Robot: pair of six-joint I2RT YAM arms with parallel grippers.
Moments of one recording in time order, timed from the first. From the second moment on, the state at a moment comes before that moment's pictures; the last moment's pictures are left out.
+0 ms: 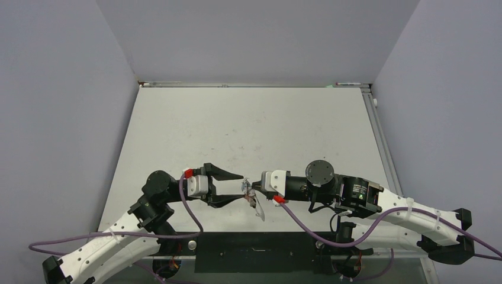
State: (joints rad) left arm -0.83 0.58 0.49 0.27 0.66 0.03; right arm 1.24 0.90 1.03 -0.40 -0.14 -0.44
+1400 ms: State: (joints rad) left arm -0.83 0.58 0.48 0.28 0.62 0.03; right arm 1.24 0.95 1.02 -0.33 -0.14 -0.42
